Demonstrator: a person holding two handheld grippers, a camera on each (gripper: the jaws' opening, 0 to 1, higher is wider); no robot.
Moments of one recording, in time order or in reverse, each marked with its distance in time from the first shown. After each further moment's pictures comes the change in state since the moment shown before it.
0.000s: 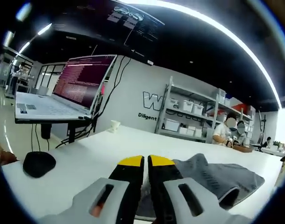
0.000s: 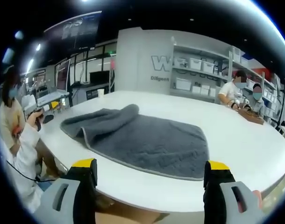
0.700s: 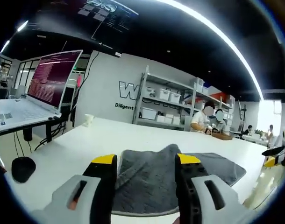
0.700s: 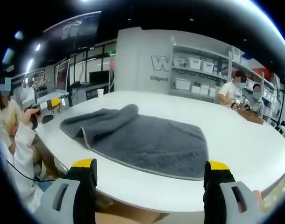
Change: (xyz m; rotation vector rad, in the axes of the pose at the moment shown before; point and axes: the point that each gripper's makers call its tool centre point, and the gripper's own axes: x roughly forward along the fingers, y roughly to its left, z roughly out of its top) left arm -0.006 -0.068 -0.001 0.044 0.132 -0.218; right arm 0.000 -0.002 0.000 0.003 0.000 -0.004
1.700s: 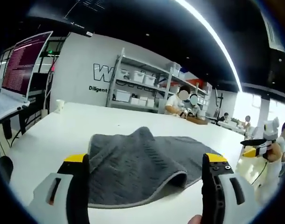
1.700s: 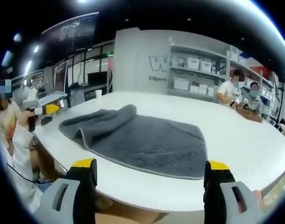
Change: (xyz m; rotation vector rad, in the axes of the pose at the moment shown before) left arm 0.007 -0.052 -0.030 0.031 0.188 -0.234; right arm -0.001 -0.004 -0.001 0.016 -0.002 -0.012
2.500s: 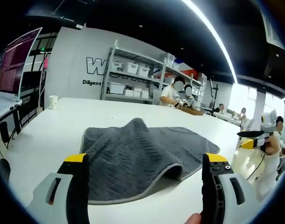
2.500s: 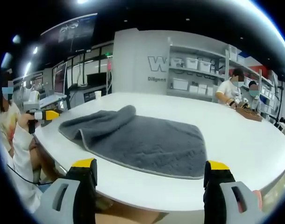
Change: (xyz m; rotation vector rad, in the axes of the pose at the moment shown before) left arm 0.006 -0.012 -0.012 0.010 0.058 -0.050; right arm -0.001 -0.002 0.000 0.011 -0.005 -0.003
